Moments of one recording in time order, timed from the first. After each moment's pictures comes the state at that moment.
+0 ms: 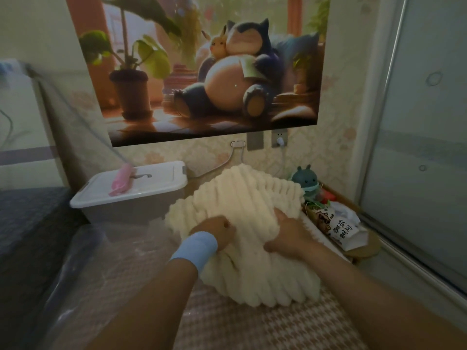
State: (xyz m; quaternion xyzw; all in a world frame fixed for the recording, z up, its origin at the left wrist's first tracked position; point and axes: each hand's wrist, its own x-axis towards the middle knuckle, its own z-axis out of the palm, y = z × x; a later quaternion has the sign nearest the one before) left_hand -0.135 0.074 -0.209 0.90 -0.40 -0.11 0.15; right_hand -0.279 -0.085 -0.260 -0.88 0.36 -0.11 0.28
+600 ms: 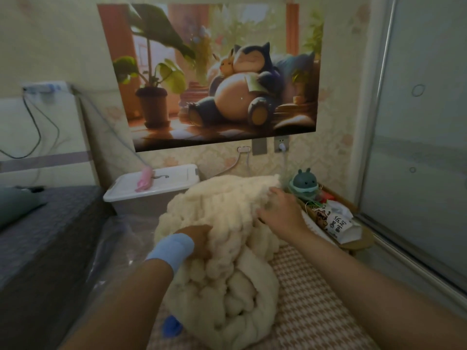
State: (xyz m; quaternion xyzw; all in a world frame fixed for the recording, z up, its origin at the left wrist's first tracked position) left_hand -0.168 0.190 -0.183 0.89 -0.43 -0.11 -0.05; right_hand -0.322 0.009 -0.200 -0.82 0.32 -0.34 0.33
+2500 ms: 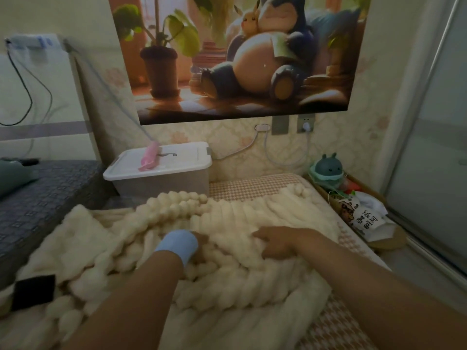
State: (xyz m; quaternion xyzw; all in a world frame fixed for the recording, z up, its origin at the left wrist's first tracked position) left_hand -0.089 0.161 -0.242 0.89 -0.36 -0.22 -0.20; right_hand -0.243 -0.007 -0.252 -0.93 0.23 0.19 0.22
